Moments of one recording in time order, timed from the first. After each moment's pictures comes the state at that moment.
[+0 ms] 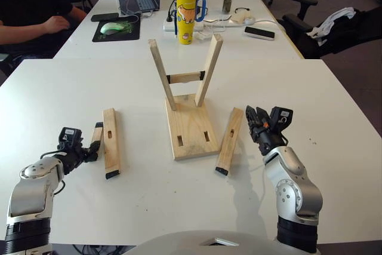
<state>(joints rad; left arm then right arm) 0.09 0.59 0.30 -0.10 -0.22 0.74 -0.46 0.05 0.00 -0.15 -0.50 0.33 0.59 0.04</state>
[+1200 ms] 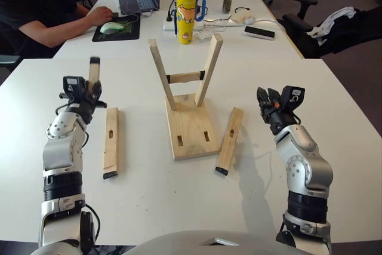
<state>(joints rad) -0.35 0.42 0.28 0.06 -0.17 0.27 -0.22 -0.20 -0.15 -0.23 -0.31 0.38 0.58 0.11</state>
